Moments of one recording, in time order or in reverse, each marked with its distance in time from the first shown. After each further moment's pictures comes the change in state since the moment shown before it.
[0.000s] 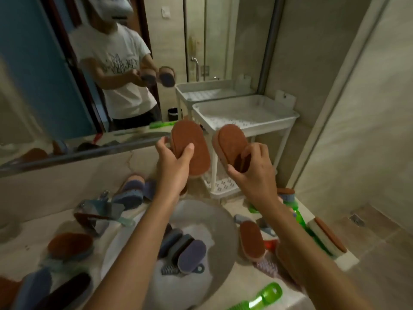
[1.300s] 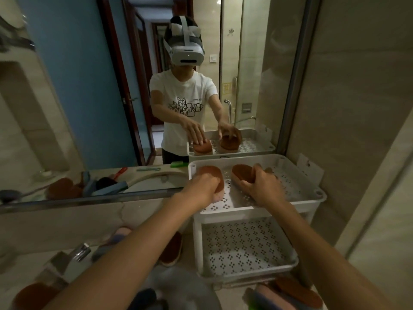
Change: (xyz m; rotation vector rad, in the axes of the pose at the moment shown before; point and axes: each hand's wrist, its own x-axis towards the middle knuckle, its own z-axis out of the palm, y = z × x) left_hand 0.151 0.028 0.147 1.349 -0.481 0.226; right_hand 0.232 0.117 0.043 -0.142 -0.451 0.070
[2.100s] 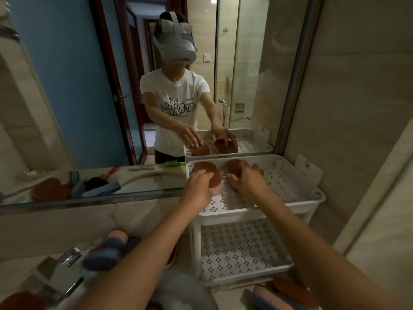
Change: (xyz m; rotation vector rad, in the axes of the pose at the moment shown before) left_hand 0.018 -0.014 0.031 -0.399 0.231 -0.154; right_hand 0.023 -0.024 0.016 -0.072 -0.054 0.022
